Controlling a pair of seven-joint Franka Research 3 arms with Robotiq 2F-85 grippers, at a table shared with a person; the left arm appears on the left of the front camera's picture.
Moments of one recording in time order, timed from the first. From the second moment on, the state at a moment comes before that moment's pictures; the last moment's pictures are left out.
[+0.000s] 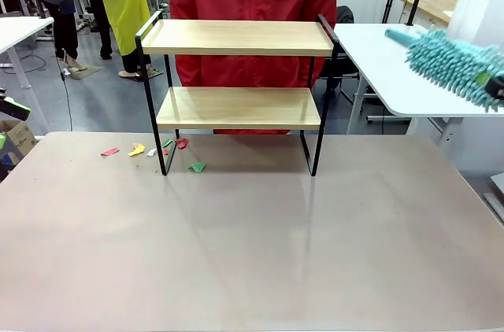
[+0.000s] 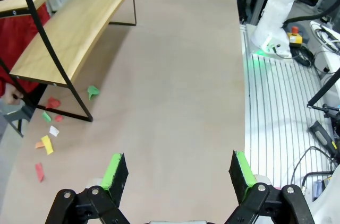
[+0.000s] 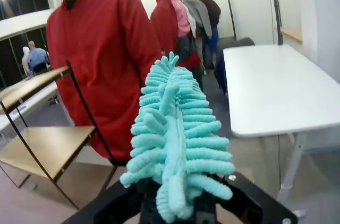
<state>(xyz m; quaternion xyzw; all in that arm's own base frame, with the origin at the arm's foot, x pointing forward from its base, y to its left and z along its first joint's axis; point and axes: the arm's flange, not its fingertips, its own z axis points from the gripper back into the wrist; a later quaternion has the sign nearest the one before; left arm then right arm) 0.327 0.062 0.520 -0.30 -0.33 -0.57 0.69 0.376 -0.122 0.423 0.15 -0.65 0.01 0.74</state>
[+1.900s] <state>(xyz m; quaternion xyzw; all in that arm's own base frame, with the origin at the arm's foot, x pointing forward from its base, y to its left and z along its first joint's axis) 0.327 0.062 0.520 -0.30 -0.33 -0.57 0.69 0.382 -0.122 0.393 0.14 -0.64 0.00 0.76</state>
